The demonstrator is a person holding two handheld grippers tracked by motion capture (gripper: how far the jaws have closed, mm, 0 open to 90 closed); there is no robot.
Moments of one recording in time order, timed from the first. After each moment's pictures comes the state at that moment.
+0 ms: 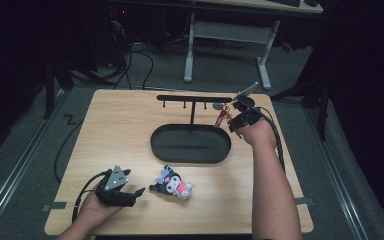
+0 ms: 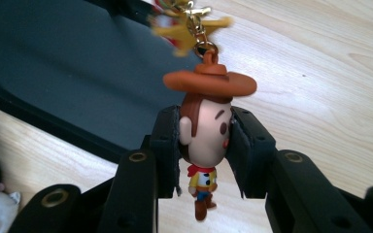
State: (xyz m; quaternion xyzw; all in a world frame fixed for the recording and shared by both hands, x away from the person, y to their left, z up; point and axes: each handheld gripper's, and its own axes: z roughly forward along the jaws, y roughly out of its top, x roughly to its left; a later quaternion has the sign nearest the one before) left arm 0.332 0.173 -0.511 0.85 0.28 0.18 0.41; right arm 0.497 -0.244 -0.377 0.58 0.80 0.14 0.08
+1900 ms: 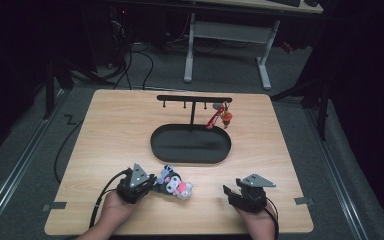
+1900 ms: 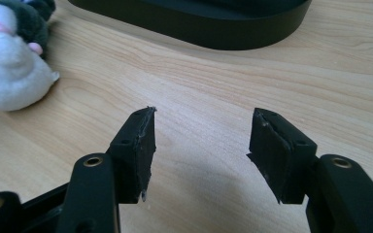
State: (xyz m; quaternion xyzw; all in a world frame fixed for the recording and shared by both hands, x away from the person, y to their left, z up) left arm 0.334 0.108 -0.512 0.84 0.32 0.19 0.39; right arm 0.286 -0.250 -0.505 0.50 0.76 0.36 0.21
